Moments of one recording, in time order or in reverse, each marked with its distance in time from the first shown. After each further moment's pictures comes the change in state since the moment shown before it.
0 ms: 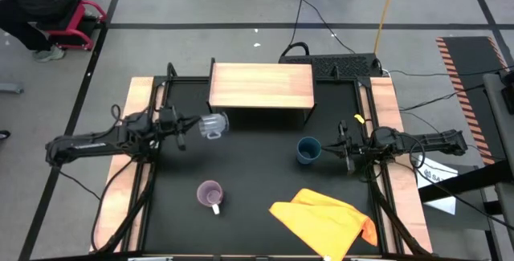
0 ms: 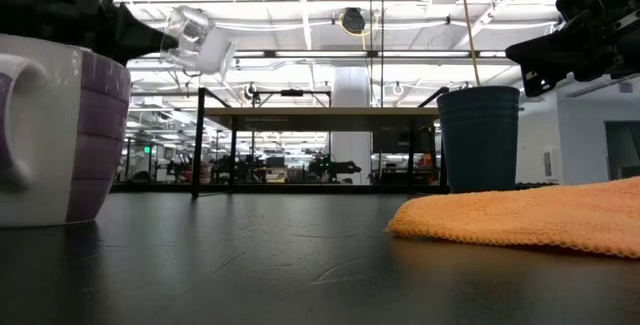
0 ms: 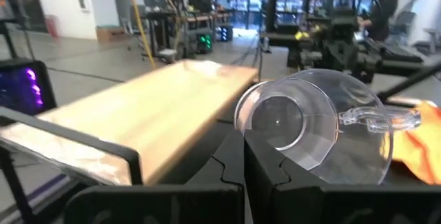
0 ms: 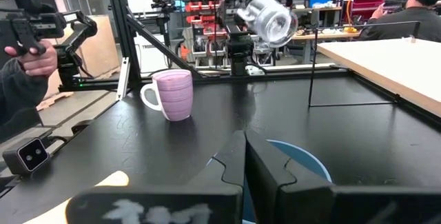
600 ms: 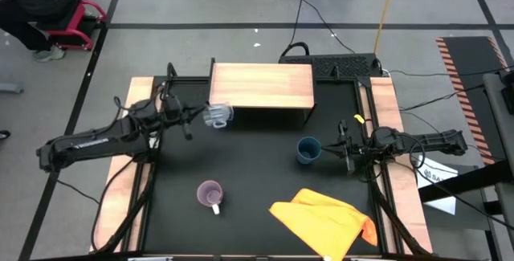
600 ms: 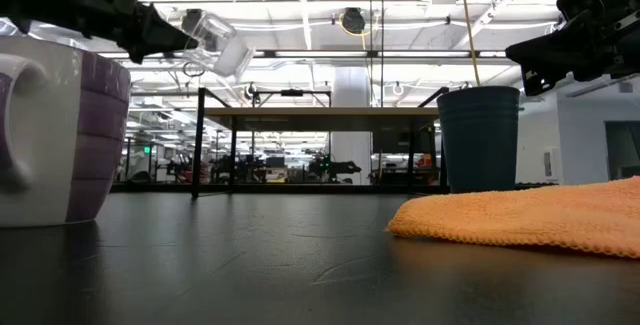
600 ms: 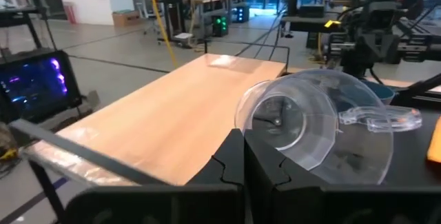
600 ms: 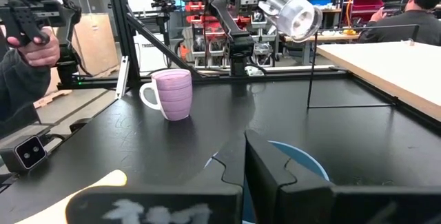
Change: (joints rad) left arm 0.187 0.231 0.136 0.018 0.134 0.045; right arm 0.000 0.000 0.000 0.004 0.000 -0.015
